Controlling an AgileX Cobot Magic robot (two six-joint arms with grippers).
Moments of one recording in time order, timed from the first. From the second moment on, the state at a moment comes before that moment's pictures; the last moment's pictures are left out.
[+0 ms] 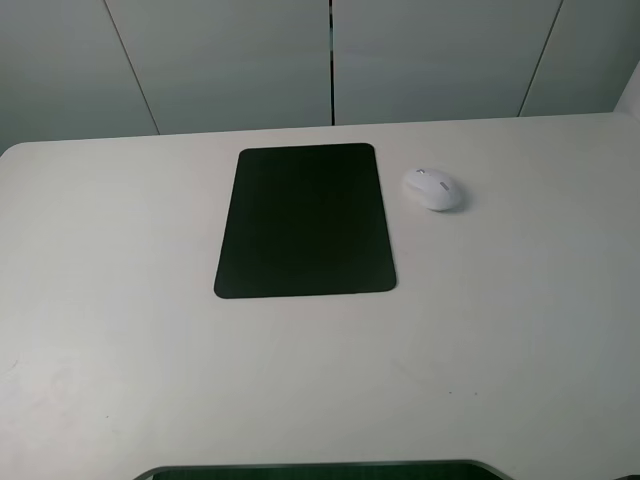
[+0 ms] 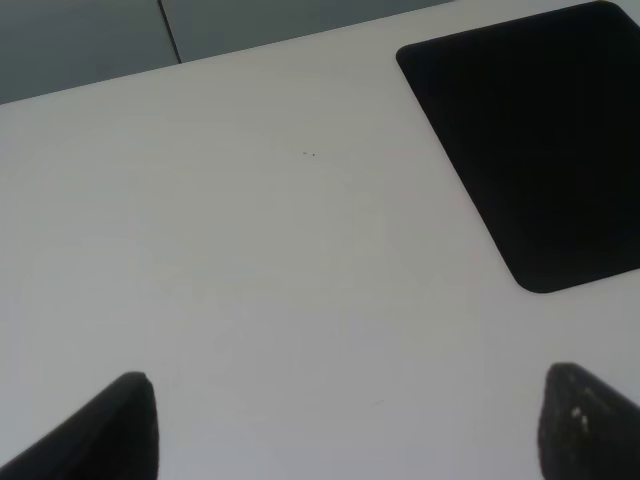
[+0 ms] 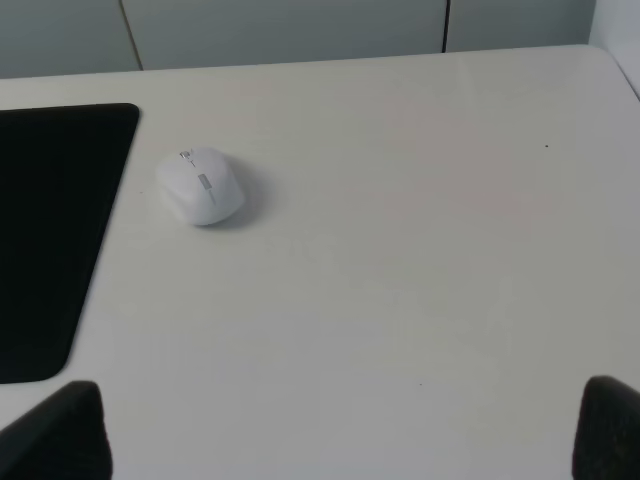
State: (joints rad) left arm -0.17 0.00 -0.51 0.02 1.08 0.06; right arm -0.04 0.00 -0.50 0.06 1.10 0.00
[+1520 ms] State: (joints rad) left arm -0.17 0.00 -0.51 0.02 1.08 0.06; right arm -0.04 0.00 -0.50 0.06 1.10 0.00
